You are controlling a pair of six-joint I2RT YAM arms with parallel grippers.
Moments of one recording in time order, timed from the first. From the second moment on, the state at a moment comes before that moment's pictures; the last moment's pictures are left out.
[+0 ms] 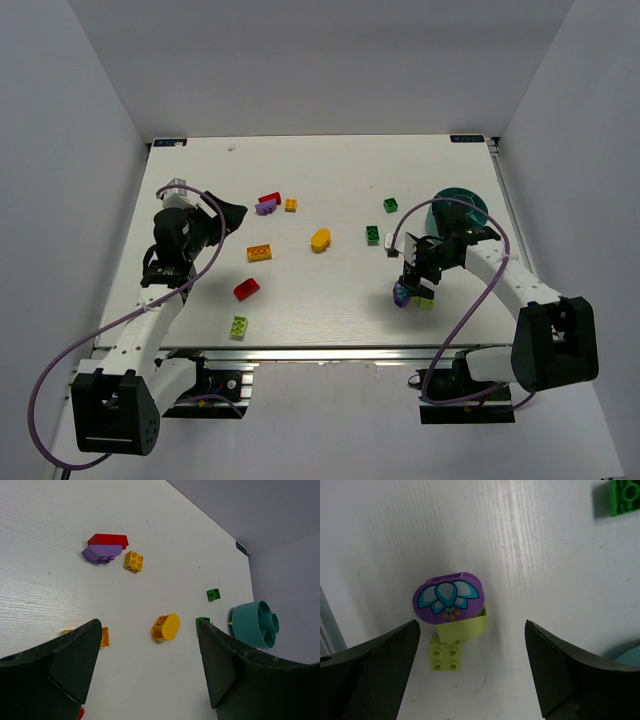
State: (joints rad) left arm -0.06 0.99 0.63 0.08 0.22 -0.72; right arm 0.24 1.32 0.85 -0.77 -0.54 -1.11
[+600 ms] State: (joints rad) left arm -0.06 1.01 0.60 0.13 0.28 -0.73; right arm 0.24 1.34 0.73 -0.75 -0.53 -1.38
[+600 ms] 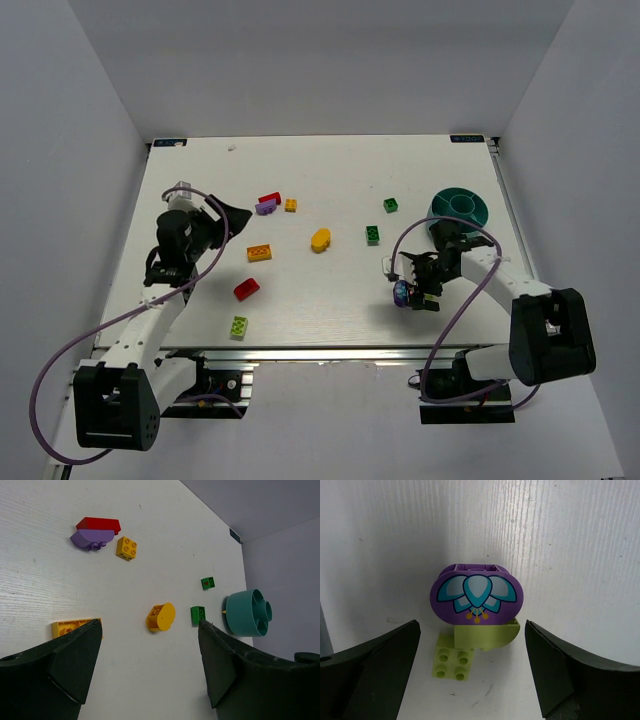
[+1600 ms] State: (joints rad) left arm -0.23 1.16 0.55 0.32 0.44 -0.92; right arm 0.26 1.49 0.82 -0.75 -0.48 -1.32
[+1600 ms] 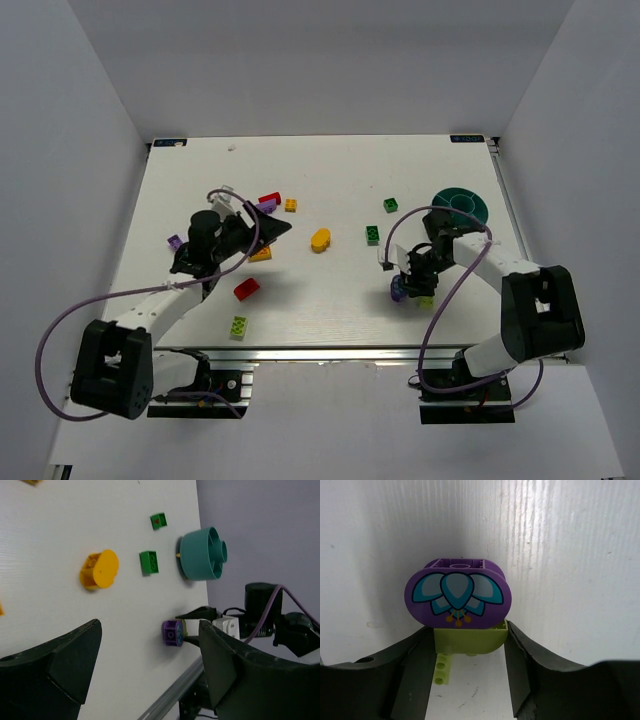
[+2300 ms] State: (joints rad) left arm -0.46 1.58 0.83 0.56 0.66 -1.02; right arm 0.43 1.50 1.23 -0.69 -0.70 -0.97
